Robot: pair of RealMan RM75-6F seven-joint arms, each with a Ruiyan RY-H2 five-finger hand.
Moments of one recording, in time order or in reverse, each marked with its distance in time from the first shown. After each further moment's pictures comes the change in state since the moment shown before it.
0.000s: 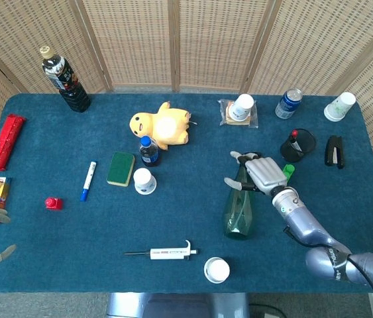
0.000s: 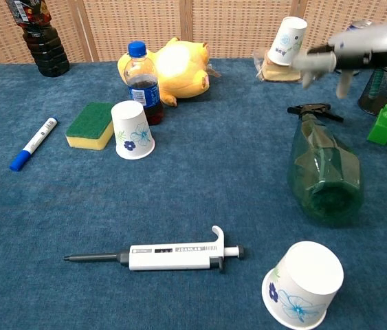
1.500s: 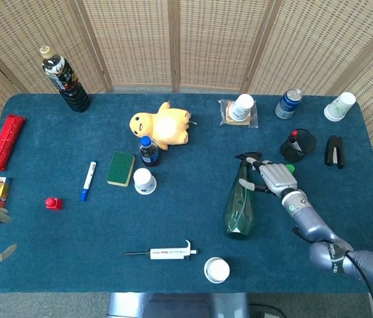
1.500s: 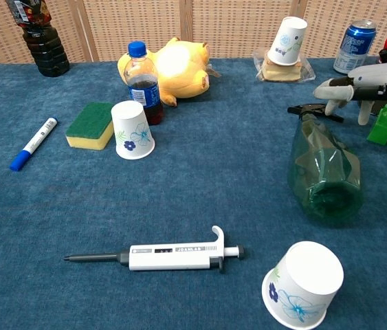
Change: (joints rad) left arm 0.002 0.027 -0.001 -0.059 0.003 0.011 0.055; right arm -0.083 -0.093 0.008 0.225 -0.055 -0.104 0.103
